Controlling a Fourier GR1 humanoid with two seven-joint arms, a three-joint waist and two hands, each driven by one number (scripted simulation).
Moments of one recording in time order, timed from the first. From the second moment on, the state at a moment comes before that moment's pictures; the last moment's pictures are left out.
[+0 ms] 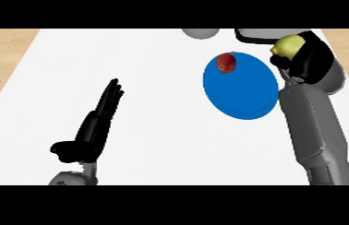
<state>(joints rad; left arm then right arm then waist) -0.06 0.10 -0.19 -1.57 0.06 0.08 -0.09 -0.72 -0.19 -0.29 -0.91 1.16 -0.61 0.55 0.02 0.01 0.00</state>
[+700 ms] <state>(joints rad) -0.06 0.08 -0.21 -1.58 0.04 0.07 -0.10 -0.80 -0.46 -0.49 -0.49 0.99 -0.92 0.19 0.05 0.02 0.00</state>
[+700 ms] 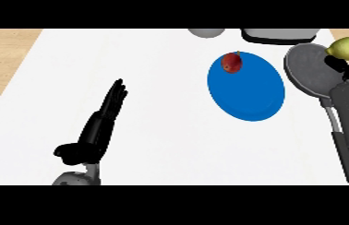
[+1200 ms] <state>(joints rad) -0.07 0.07 -0.22 -1.57 0.04 0.06 -0.11 -0.84 -0.57 -0.56 -0.26 0.88 -0.63 0.12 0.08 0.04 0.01</state>
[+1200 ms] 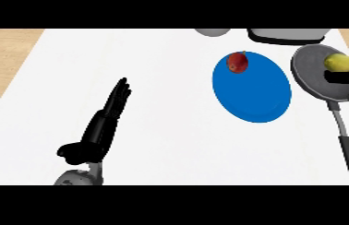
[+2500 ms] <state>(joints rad) -0.04 0.07 -0.19 -1.55 0.03 0.06 -0.13 -0.73 -0.61 -0.94 -0.27 0.38 -0.20 -0.49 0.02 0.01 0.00</state>
